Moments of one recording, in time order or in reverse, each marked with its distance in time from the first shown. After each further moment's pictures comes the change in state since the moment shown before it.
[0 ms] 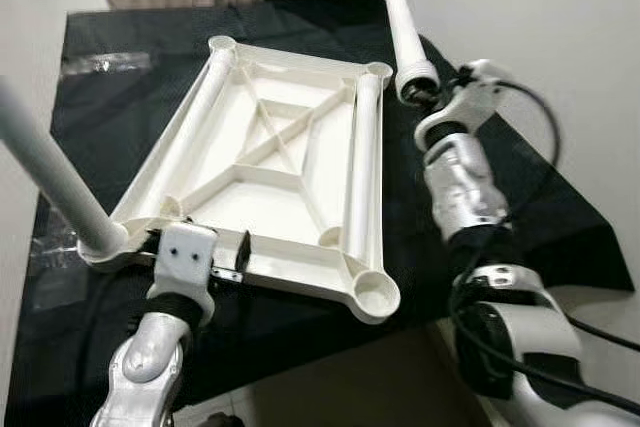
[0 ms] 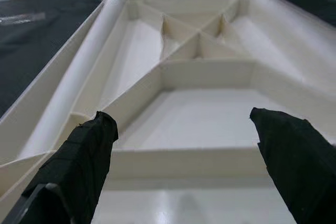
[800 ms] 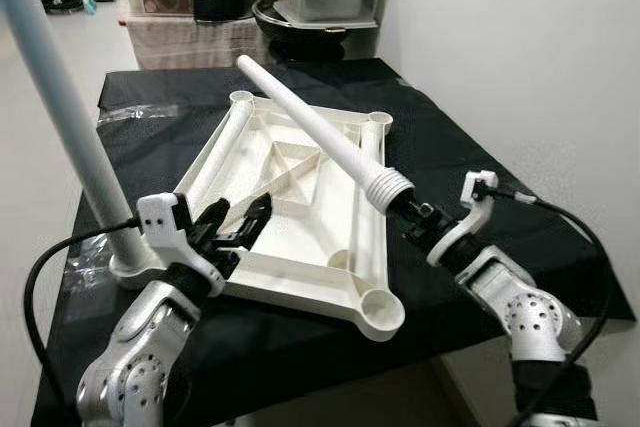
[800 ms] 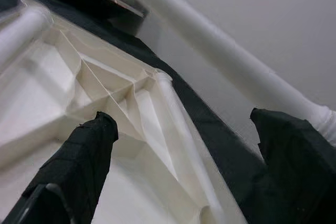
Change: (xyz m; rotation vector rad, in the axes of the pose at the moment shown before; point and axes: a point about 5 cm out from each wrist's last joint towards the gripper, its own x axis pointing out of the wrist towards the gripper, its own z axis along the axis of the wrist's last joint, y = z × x) left arm 0.033 0.007 0.003 -0.709 -0.033 -0.241; right arm -0.117 -0.008 -0.048 0.415 0.431 0.419
